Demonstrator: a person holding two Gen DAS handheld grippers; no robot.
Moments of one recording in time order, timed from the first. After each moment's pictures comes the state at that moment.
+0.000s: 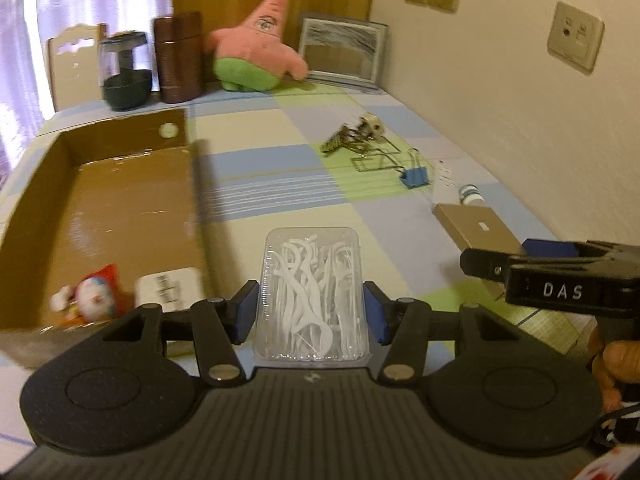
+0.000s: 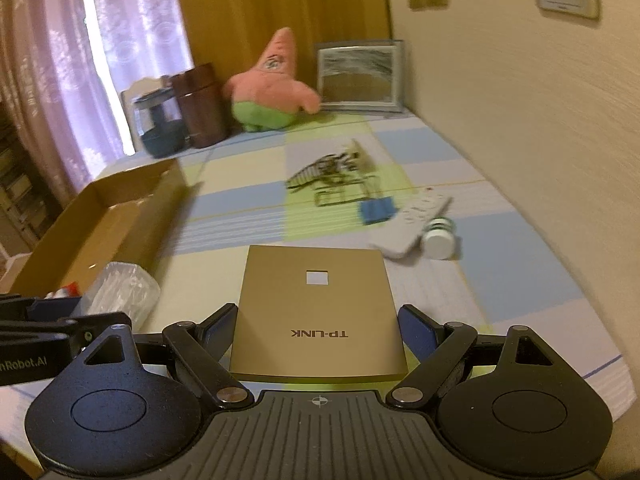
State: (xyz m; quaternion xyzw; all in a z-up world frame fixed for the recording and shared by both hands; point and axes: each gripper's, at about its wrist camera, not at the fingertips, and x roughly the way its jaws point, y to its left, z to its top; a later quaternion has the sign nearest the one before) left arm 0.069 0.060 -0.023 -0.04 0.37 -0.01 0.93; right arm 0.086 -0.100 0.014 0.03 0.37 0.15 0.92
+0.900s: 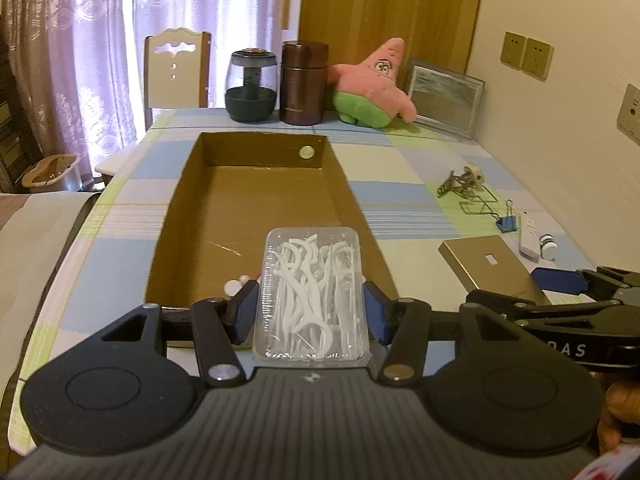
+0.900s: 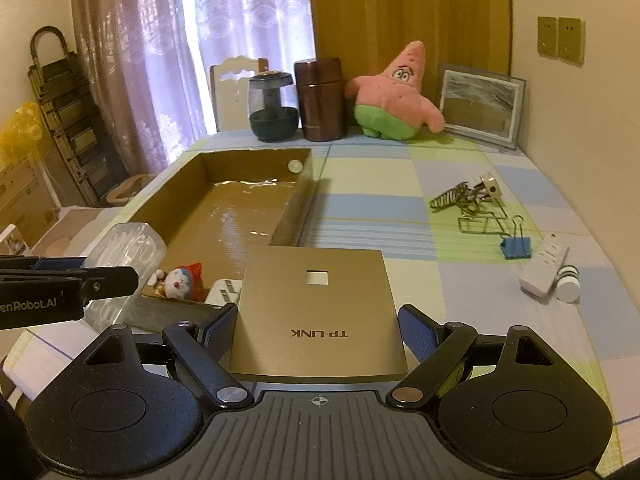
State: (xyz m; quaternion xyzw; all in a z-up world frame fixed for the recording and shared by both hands) left arm 0.001 0.165 0.010 -0.08 0.33 0.10 0.94; right arm 0.057 0.022 0.030 -0.03 0.36 0.25 0.90
